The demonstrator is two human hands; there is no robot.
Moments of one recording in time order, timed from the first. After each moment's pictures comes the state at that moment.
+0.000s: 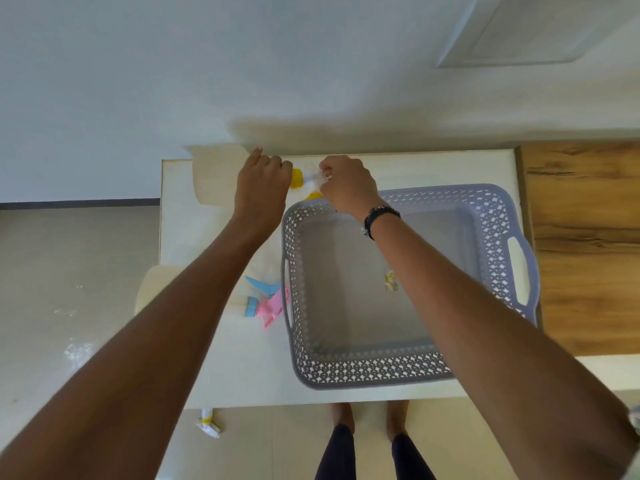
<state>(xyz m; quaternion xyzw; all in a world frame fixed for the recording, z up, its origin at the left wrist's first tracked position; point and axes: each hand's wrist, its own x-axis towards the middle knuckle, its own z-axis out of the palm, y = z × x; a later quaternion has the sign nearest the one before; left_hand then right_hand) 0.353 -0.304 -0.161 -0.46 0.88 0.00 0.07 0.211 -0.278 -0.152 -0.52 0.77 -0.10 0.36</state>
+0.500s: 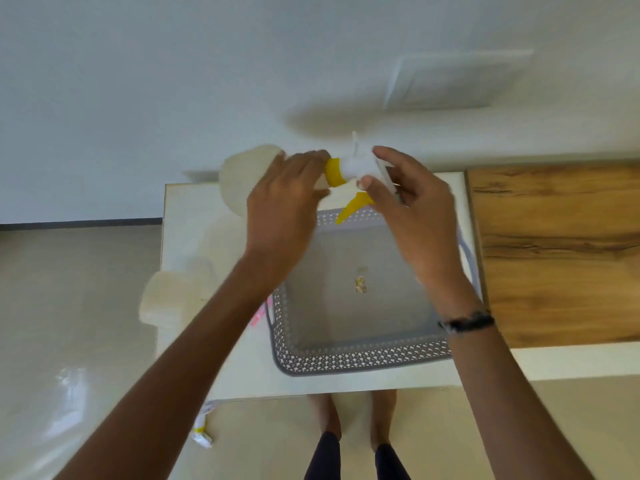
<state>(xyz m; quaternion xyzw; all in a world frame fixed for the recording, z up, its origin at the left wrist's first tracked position) 0.297 -0.232 -0.029 -0.48 0.84 0.10 -0.22 0.156 -0.172 -0.002 -0.40 0.72 -0.48 0.31</state>
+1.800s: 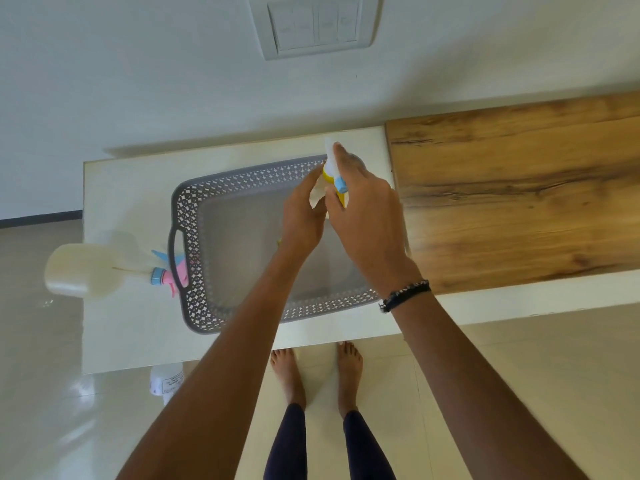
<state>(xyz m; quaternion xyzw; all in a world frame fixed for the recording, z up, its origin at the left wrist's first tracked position) 0.154 -0.122 -0.096 -0.55 0.64 0.50 -0.20 0.071 -0.076 -0.039 -0.56 0.77 -0.27 0.13</state>
